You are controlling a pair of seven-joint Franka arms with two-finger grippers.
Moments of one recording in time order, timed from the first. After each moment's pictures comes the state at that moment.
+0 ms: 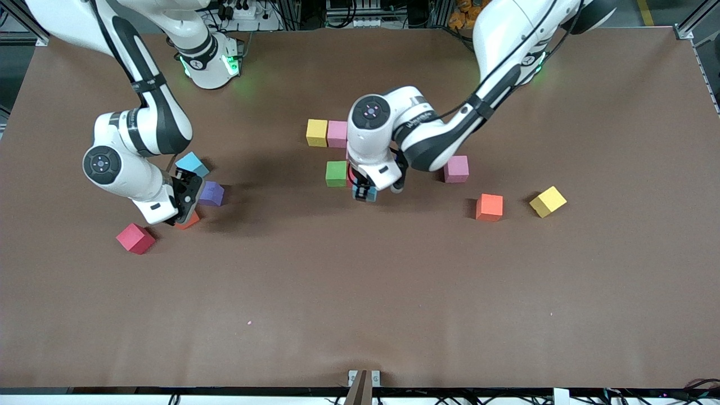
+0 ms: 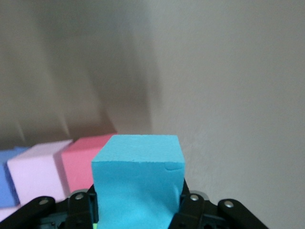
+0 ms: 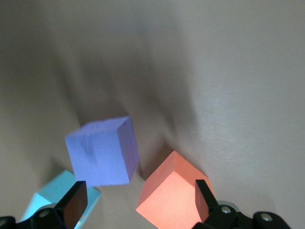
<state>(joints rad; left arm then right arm) -0.36 0.71 -0.61 -1.52 0.41 2.16 -2.48 -0.06 0.26 0.12 -2.21 -0.06 2.33 -1.23</state>
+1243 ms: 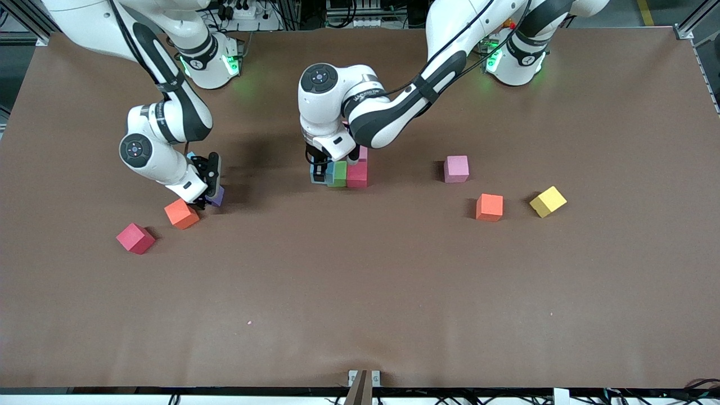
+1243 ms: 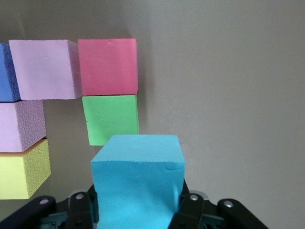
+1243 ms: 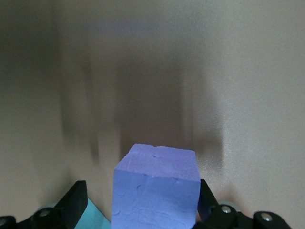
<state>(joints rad) -0.62 0.80 -0.49 -1.34 0.41 2.19 -2.71 -0.05 0.26 0.17 -2.40 -0.04 2.54 -1.40</state>
